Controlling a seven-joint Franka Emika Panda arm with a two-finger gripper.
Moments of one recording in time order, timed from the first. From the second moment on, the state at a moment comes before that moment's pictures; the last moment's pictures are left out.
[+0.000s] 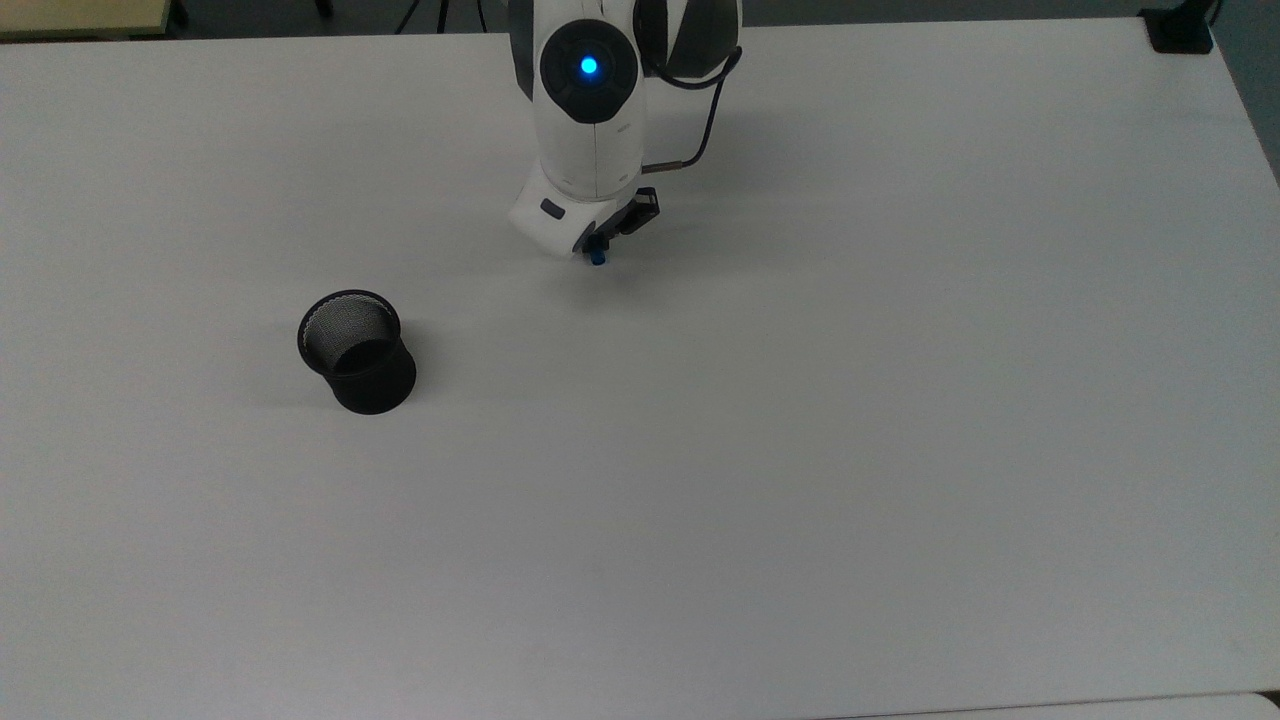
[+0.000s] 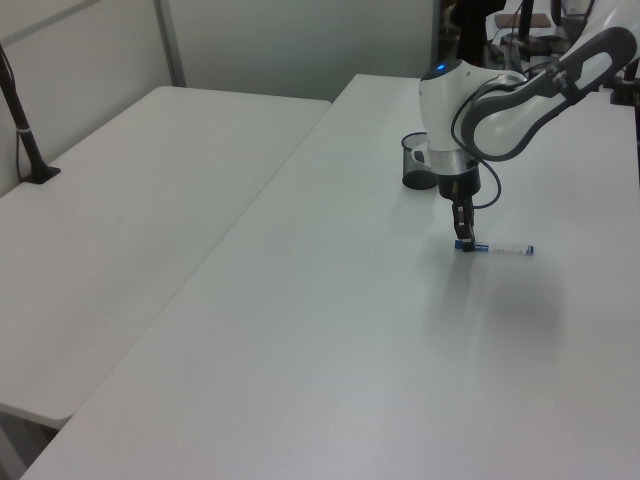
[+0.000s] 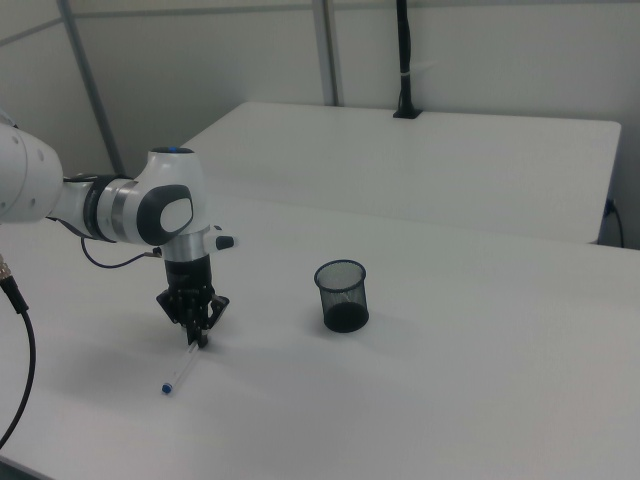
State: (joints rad) arm 0.13 0.27 0.00 -2.02 -0.01 2.09 -0.09
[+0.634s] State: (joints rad) arm 0.09 0.25 0.00 -1.83 -0.01 2.07 -0.07
